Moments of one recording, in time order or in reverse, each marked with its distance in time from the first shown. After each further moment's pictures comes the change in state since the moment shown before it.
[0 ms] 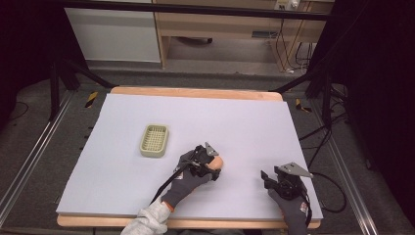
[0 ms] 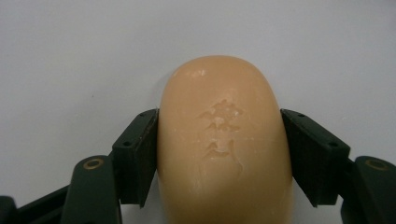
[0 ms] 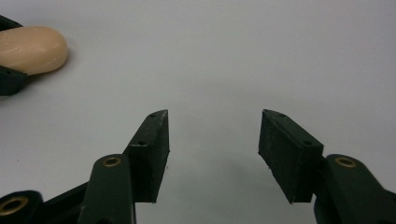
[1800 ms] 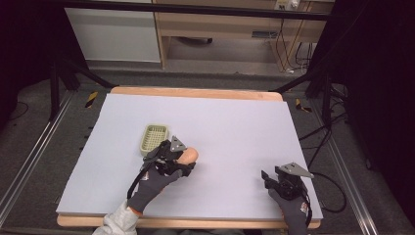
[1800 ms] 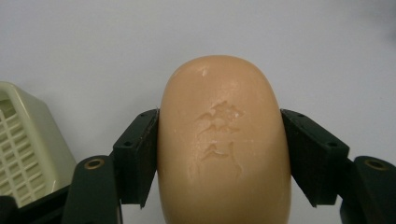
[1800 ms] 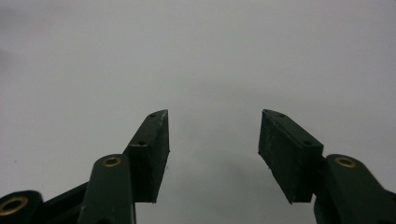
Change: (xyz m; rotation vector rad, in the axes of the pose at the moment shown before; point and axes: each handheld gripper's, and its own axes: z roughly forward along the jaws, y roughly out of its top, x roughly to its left) left arm 0.045 -0.031 -0.089 -0.092 0.052 -0.059; right arm 0.000 0.000 -0.001 0.000 0.000 0.016
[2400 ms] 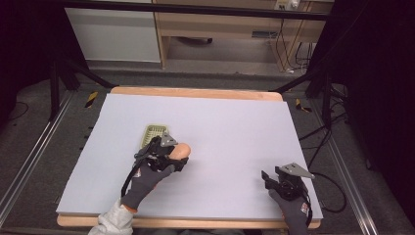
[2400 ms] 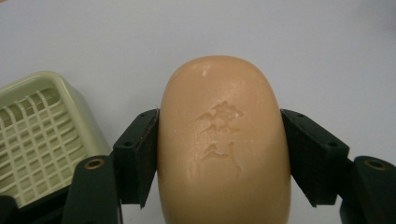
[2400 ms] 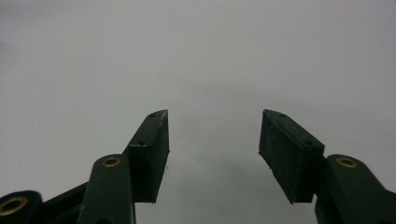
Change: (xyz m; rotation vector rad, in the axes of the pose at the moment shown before) left arm 0.021 -0.003 -0.010 -0.019 0.029 -0.052; right arm 0.000 -0.001 -0.001 -0.007 0.006 0.001
